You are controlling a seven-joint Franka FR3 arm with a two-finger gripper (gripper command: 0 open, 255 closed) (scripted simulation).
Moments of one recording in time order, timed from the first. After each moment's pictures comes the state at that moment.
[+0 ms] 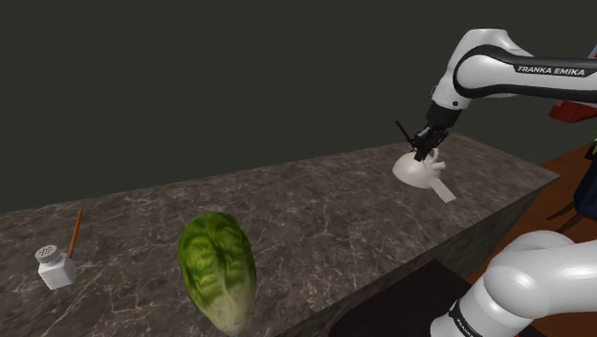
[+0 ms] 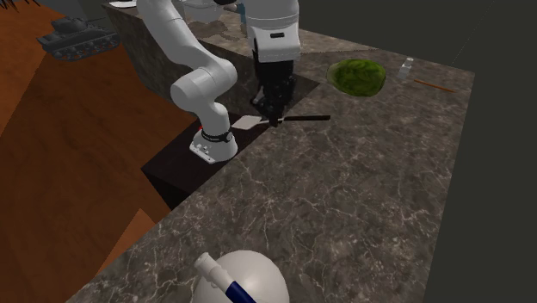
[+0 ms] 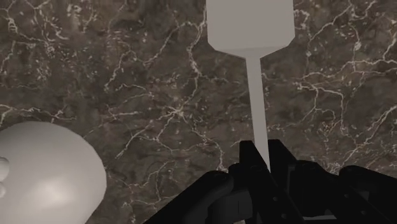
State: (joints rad) arm -0.18 -0.71 -0.17 -2.40 -0.11 1.76 -0.09
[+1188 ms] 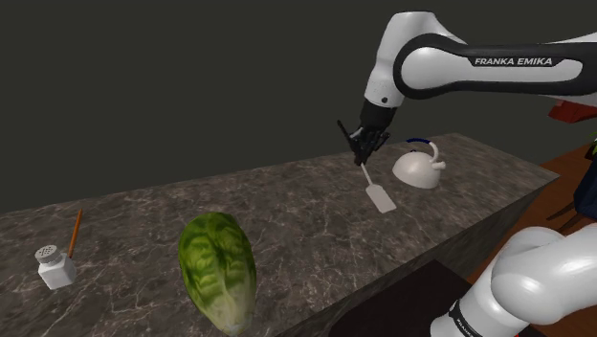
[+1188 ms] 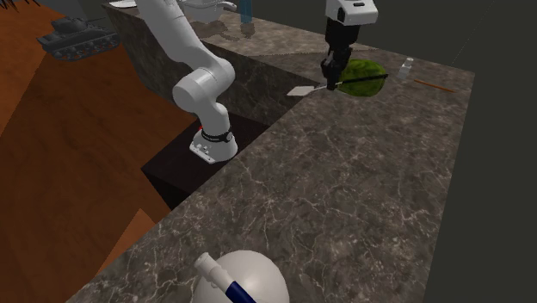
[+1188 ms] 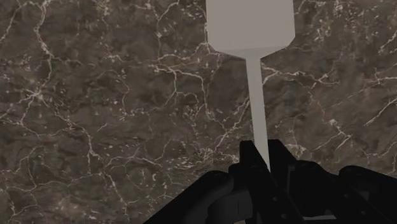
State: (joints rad) arm -0.03 -0.52 0.17 -2.25 0.07 1.80 0.31
